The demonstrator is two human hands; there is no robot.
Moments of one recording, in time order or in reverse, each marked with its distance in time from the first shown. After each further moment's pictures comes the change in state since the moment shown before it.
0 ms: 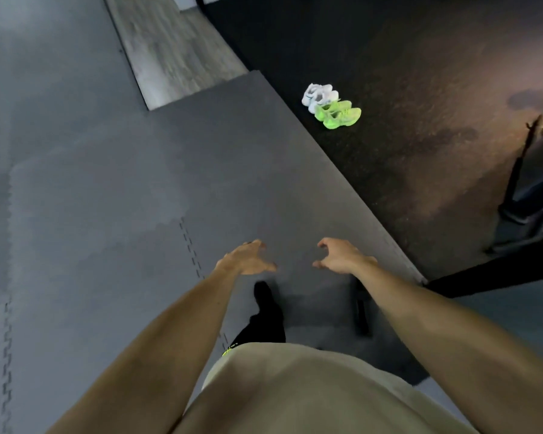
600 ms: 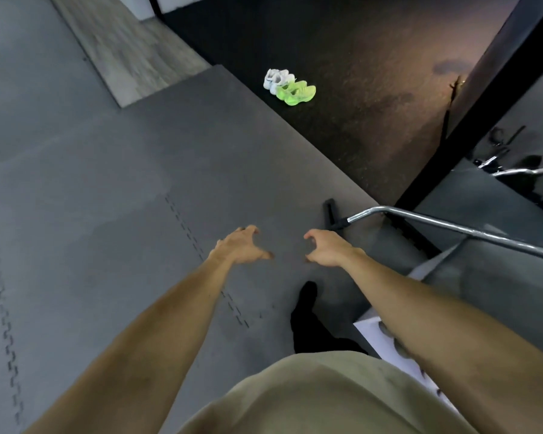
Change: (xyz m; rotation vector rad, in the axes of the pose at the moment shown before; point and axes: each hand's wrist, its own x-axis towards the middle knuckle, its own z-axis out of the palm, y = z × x) left_hand -0.229 -0.065 0.206 0.115 0.083 0.123; right_hand -0.259 0.060 0.233 0.115 0.147 0.017
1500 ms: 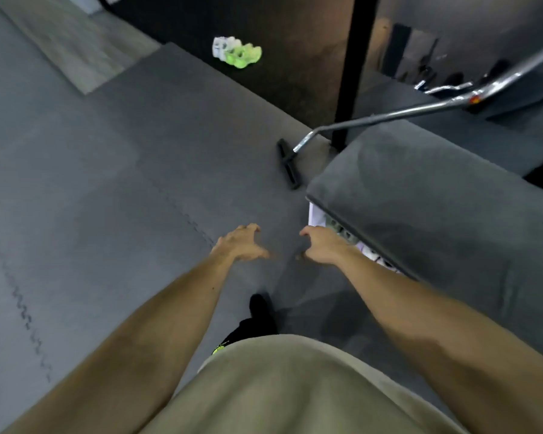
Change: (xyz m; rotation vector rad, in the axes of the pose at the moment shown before) left_hand -0.290 0.090 0.308 0.190 -0.053 0.060; right_hand -0.373 0.211 0.171 0.079 0.053 0.044
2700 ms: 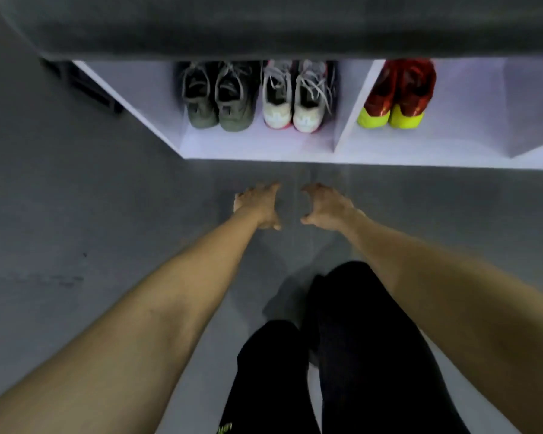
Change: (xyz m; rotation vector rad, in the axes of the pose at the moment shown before) left_hand 0.337 0.097 0.459 0.785 -0.172 0.577; right_hand 0.169 0.390 0.357 0.269 0.257 0.512
